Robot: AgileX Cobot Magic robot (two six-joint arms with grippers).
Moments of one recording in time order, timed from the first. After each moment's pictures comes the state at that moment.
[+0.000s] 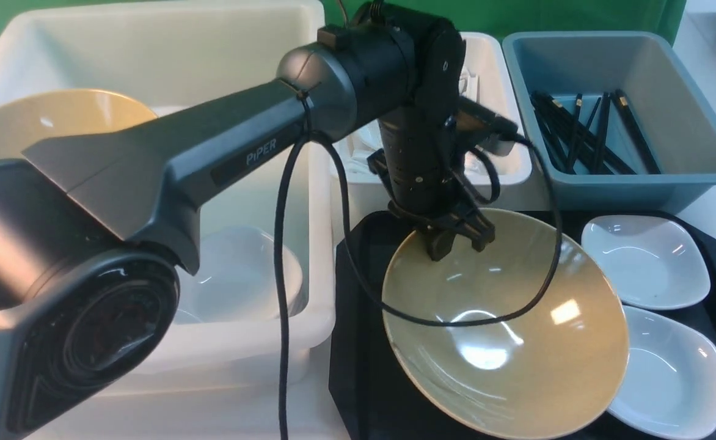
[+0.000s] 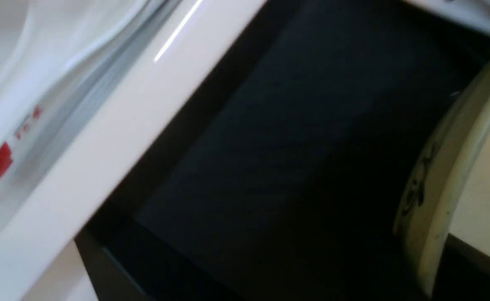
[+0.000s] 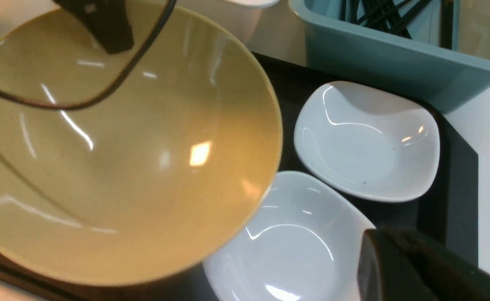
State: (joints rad) right arm 0.14 0.44 -0.44 0.11 0.64 -0.18; left arm -0.69 2.18 -2.02 -0.13 1.25 0.21
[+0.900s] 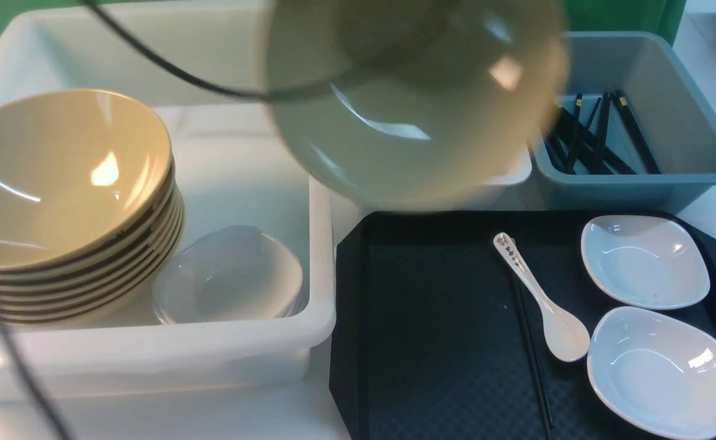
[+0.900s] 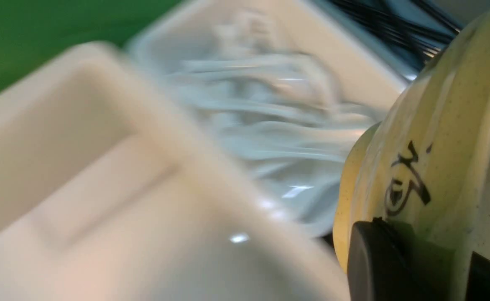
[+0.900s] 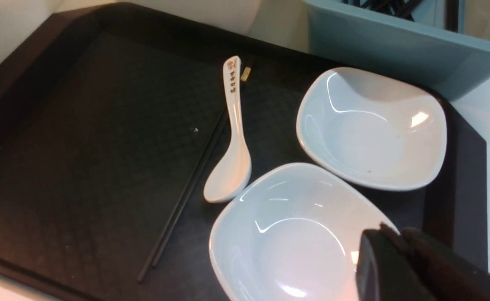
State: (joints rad) right arm 0.14 0.44 -0.40 0.11 0.61 -0.17; left arm -0.27 1.71 -2.15 -0.23 1.29 0.30
